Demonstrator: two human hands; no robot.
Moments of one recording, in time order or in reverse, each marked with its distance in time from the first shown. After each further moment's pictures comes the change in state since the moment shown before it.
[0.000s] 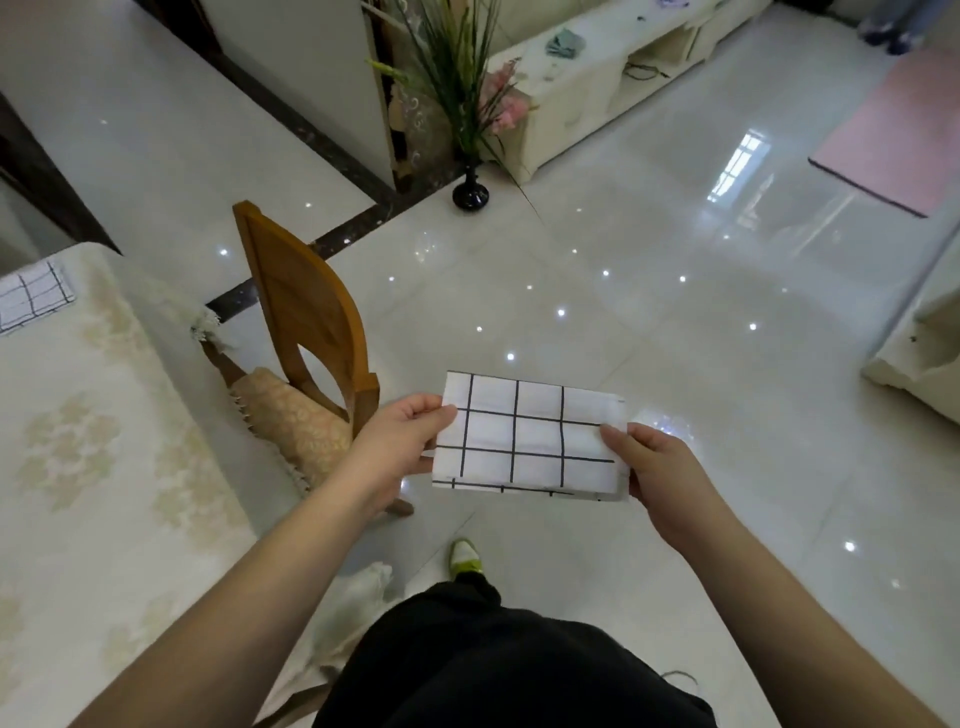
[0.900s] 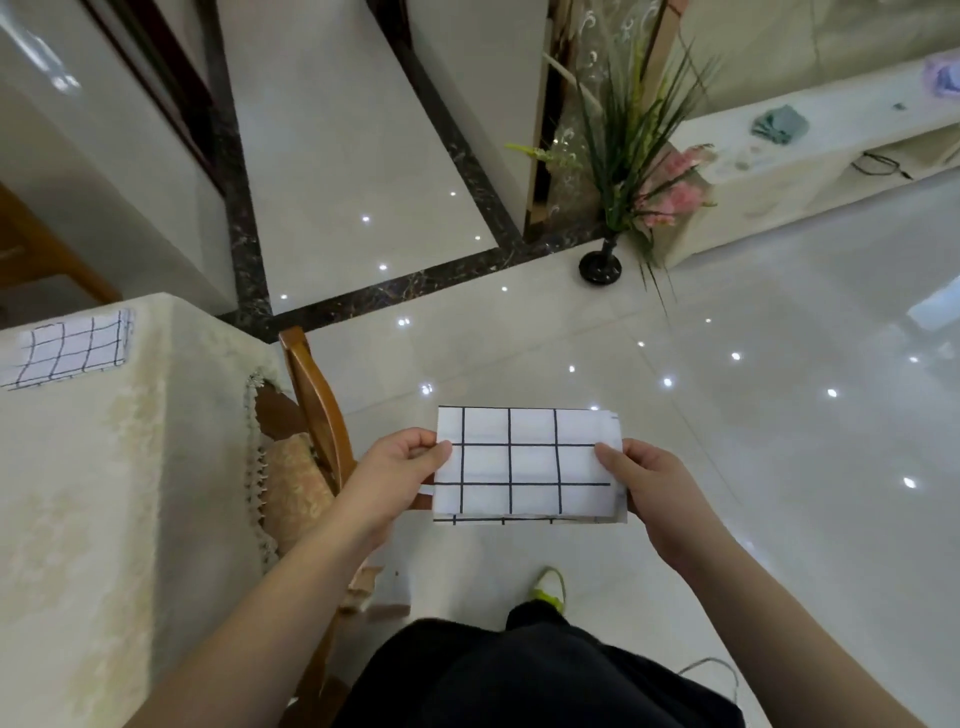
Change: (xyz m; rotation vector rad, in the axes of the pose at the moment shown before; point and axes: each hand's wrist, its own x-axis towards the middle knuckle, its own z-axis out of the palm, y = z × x) left_hand 0.243 0.158 -0.060 -0.122 0.396 -0.062; right_hand 0.356 -0.211 0.088 -0.272 -0.344 0.007
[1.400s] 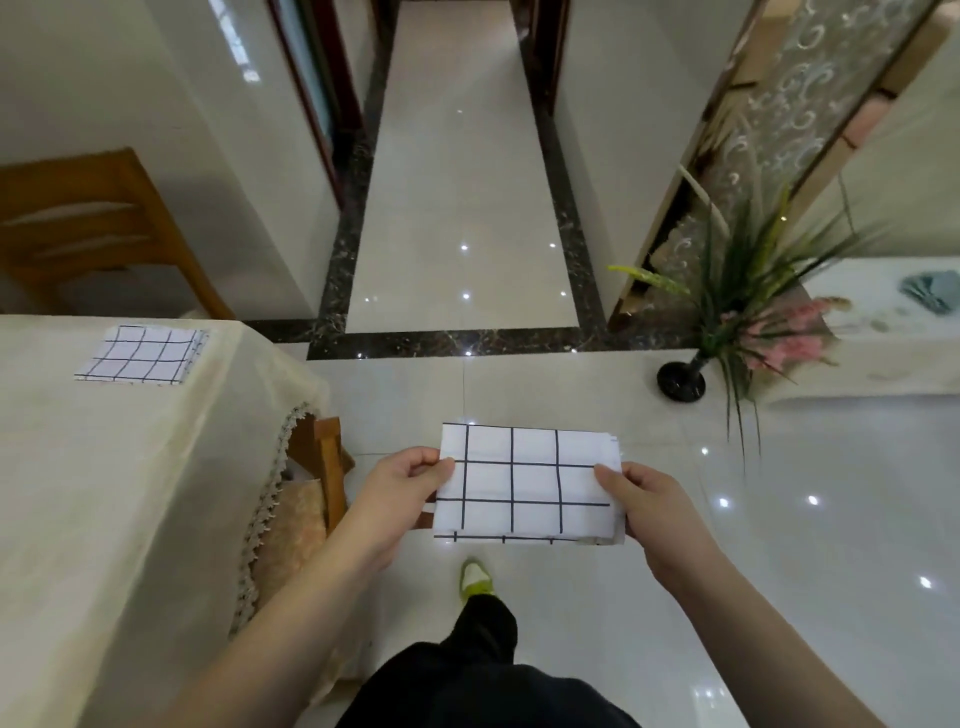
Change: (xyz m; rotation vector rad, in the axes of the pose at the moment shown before) left_hand 0.110 0.075 -0.030 -0.272 0.242 0.002; right_hand 0.177 -0.133 0.044 -0.223 -0.177 -0.053
